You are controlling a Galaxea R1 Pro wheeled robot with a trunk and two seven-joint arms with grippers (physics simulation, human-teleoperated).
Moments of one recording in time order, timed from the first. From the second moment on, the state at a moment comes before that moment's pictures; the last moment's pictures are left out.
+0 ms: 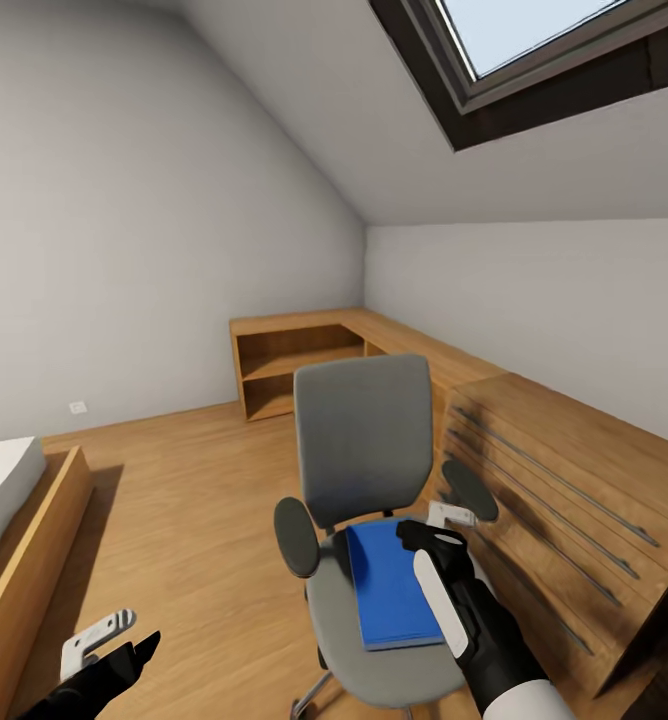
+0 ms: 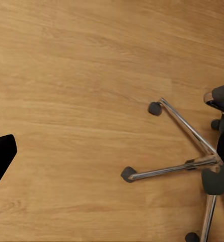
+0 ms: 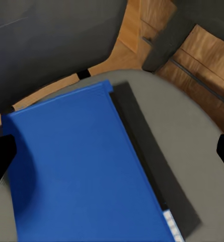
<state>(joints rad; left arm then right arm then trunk) 0.11 0.05 0.26 -1.61 0.50 0.65 0.13 -0.47 0.12 0.16 -1.10 -0.34 0.54 -0.55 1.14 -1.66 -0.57</state>
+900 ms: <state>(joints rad) 0.11 0.05 0.26 -1.61 0.50 0.65 0.13 -0.47 0.11 0.16 -1.08 -0.34 0.54 -0.48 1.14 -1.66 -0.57</state>
